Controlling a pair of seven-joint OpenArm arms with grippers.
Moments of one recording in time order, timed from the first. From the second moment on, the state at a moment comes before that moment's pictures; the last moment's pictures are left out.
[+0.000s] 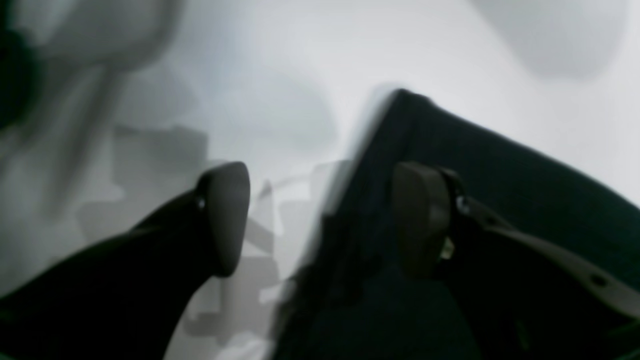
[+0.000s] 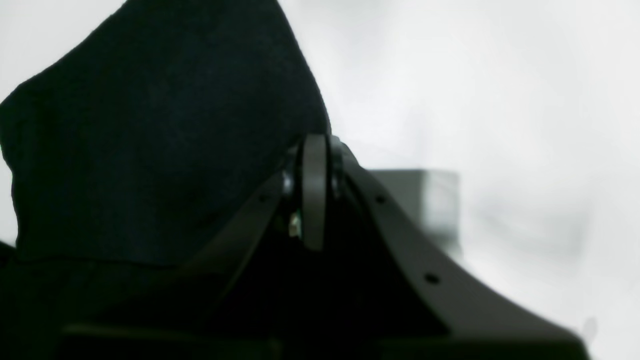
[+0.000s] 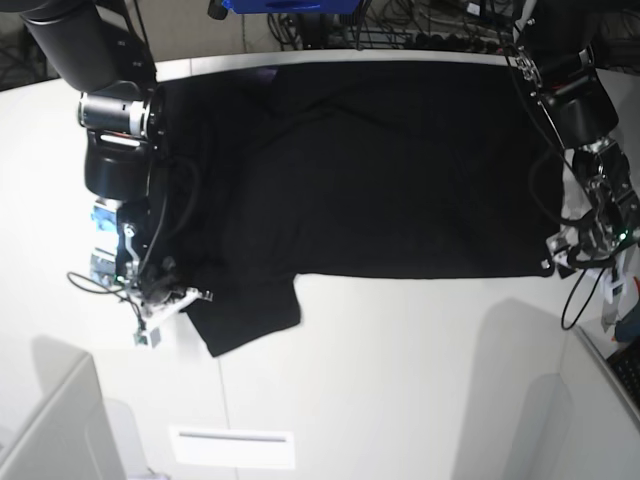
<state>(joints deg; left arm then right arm) -16.5 -22.5 -27.1 65.8 -15.6 -6.9 60.0 29.8 7.4 10.7 40.1 9.6 16.4 -34.9</state>
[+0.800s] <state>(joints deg) -22.9 -22.7 -19.4 50.5 -15.4 -6.7 49.6 29.8 7.3 10.7 40.1 9.6 16.4 -35.0</state>
